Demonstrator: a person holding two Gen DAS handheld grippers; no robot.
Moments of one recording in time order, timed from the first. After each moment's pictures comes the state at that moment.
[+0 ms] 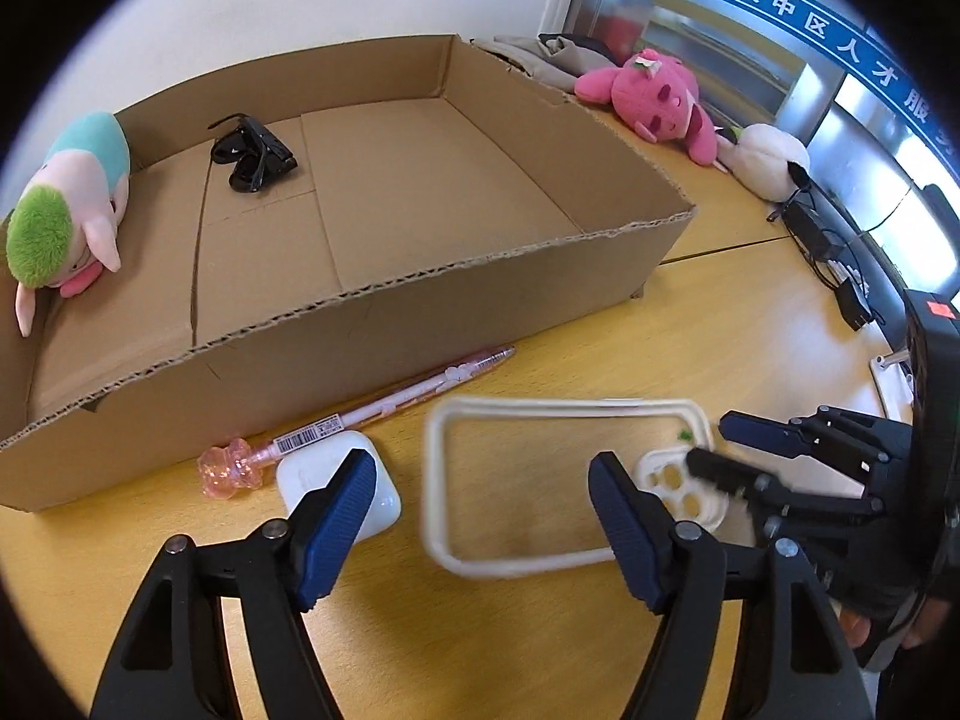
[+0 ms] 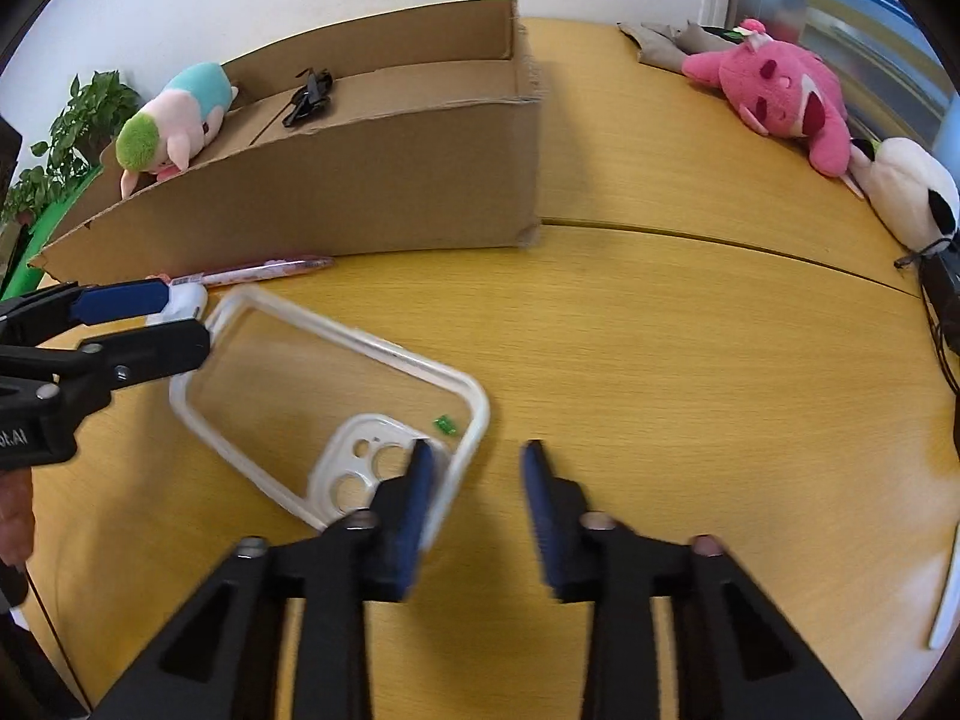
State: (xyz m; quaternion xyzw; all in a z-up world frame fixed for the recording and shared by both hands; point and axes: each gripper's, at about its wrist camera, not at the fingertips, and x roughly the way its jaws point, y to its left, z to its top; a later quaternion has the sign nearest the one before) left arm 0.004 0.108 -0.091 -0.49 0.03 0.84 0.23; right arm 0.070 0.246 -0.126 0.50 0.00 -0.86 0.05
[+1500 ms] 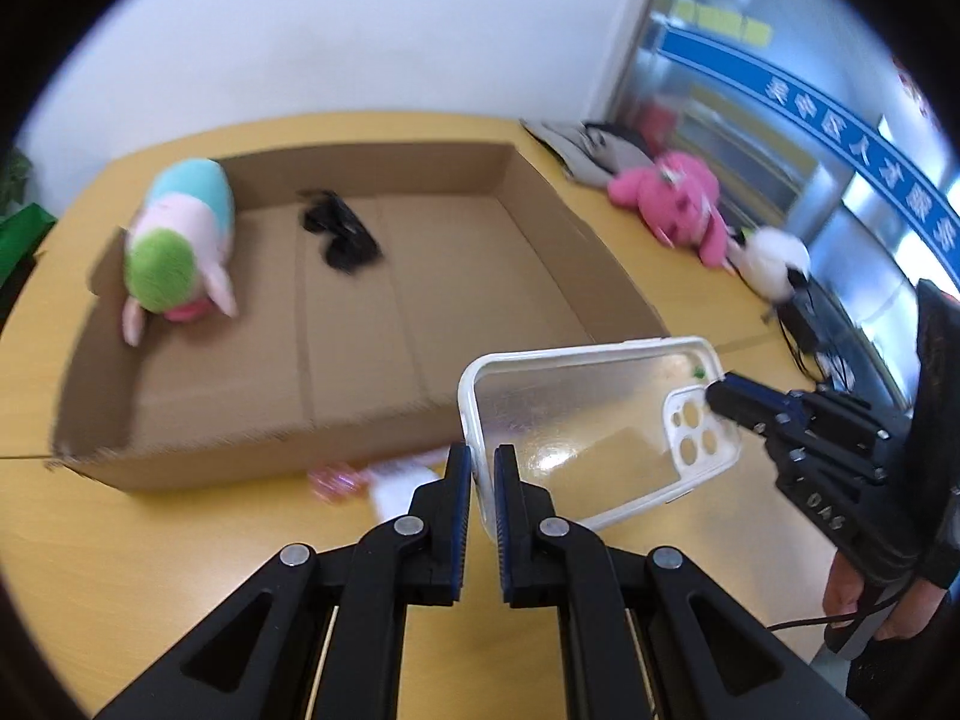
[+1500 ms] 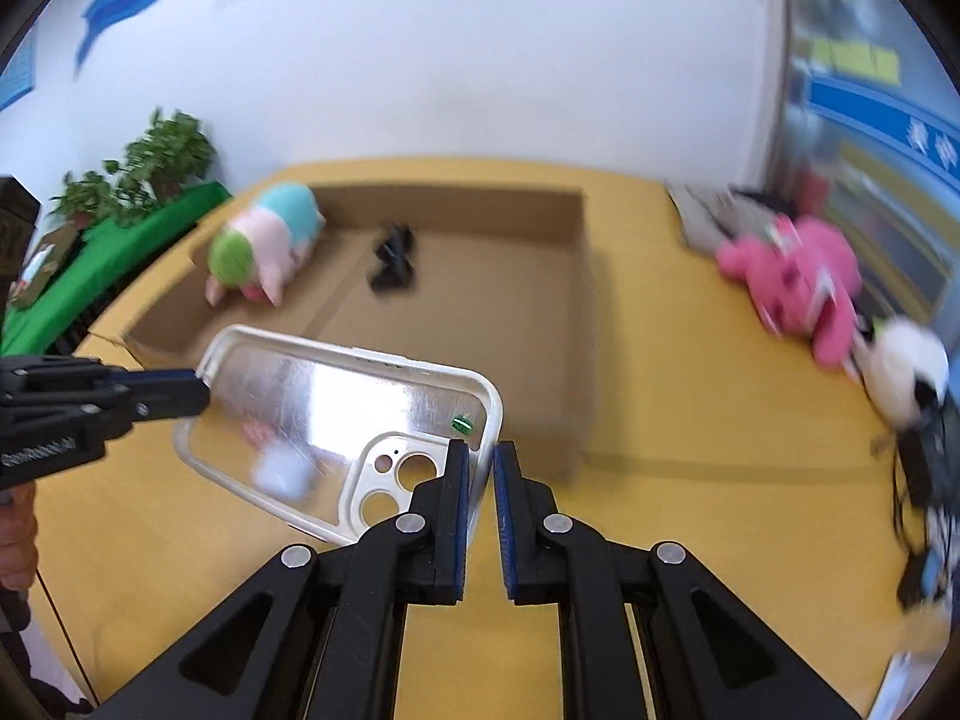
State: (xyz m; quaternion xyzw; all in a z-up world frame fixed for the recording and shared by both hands) left arm 0.012 0.056 -0.002 -0.43 -0.03 0.88 0.17; right arm 0.051 0.199 -0.008 0.36 0.05 -0.92 0.12
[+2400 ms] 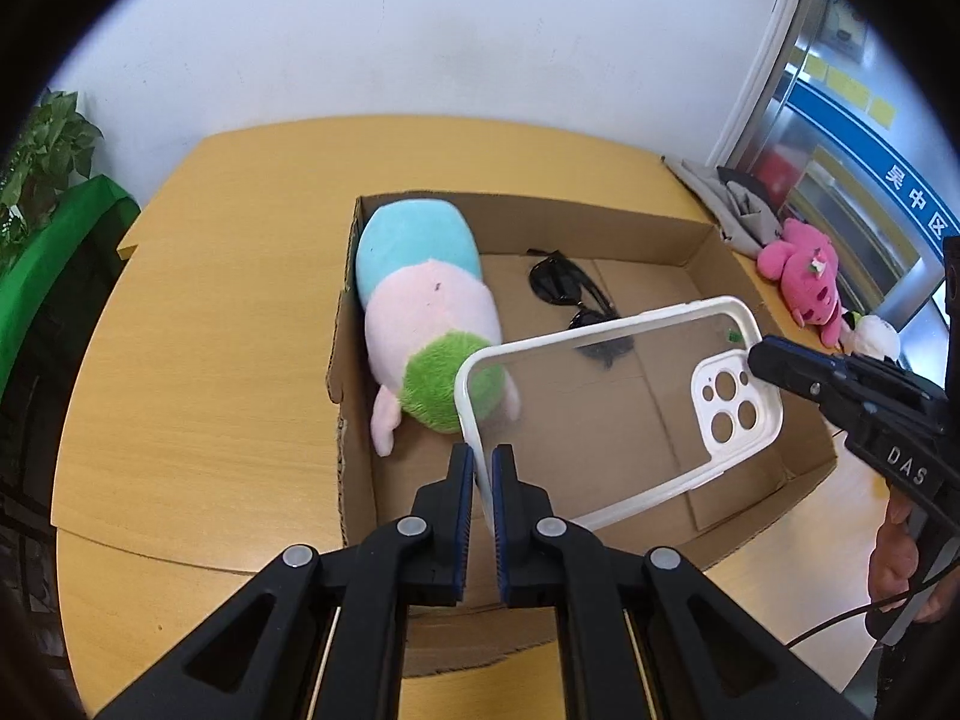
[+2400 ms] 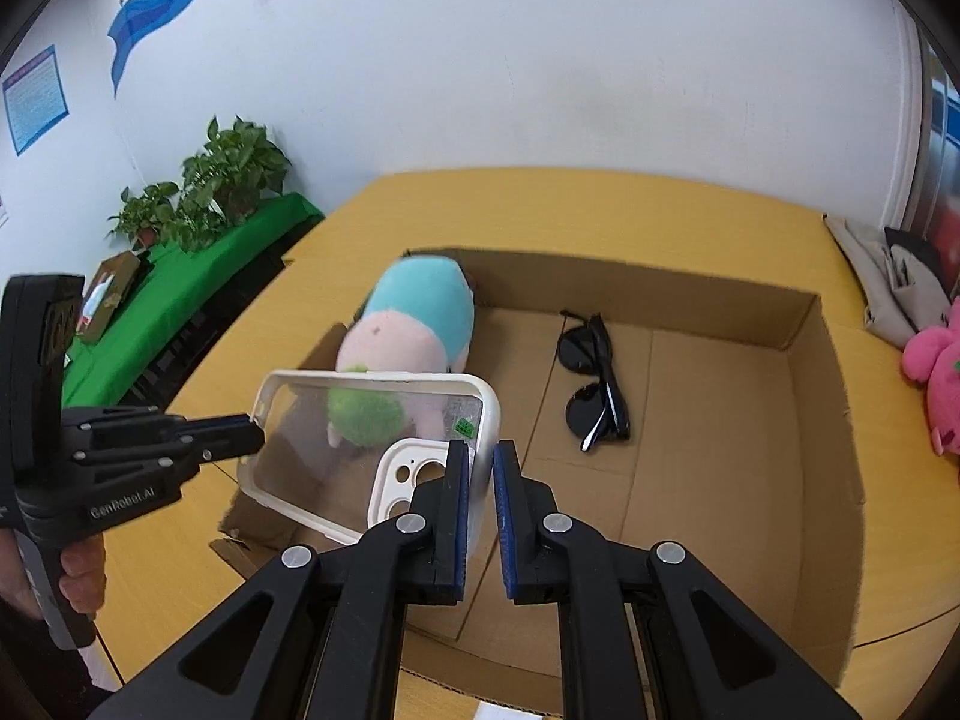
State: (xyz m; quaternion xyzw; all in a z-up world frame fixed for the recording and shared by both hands) left arm -0.102 -0.118 0.014 -0.47 -0.04 0.87 0.10; right arm -0.096 0.037 0.010 0.41 0.00 -0.88 0.22
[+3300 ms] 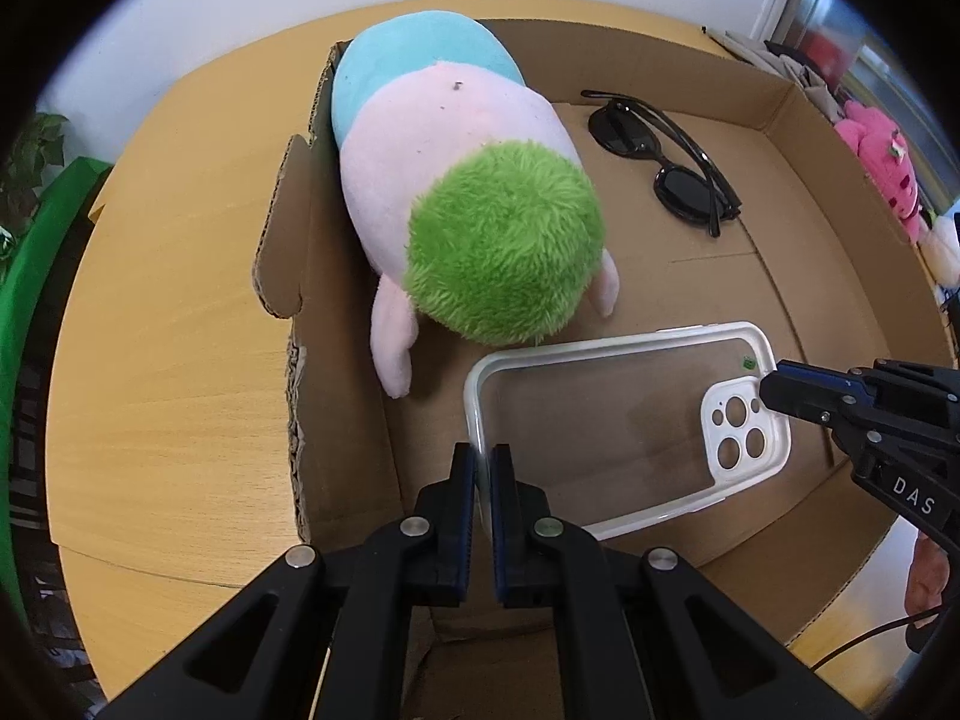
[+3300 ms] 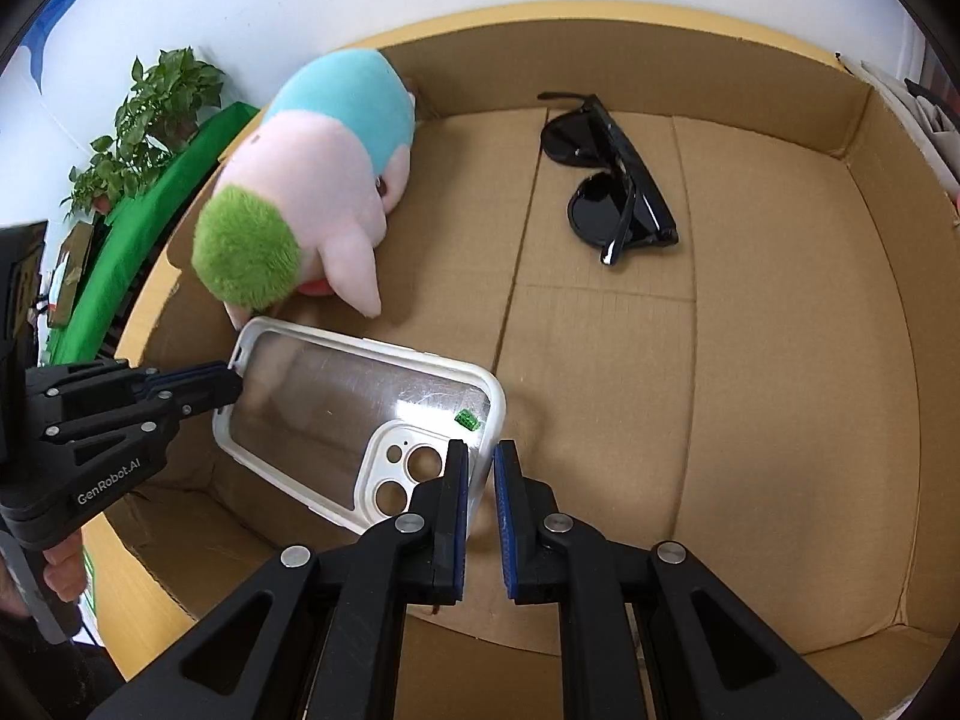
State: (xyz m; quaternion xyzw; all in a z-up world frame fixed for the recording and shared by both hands) left arm -0.137 -0.111 -0.078 -0.57 0.05 0.82 0.08; right arm -0.124 0.033 -0.107 0.55 -0.03 -0.81 0.19
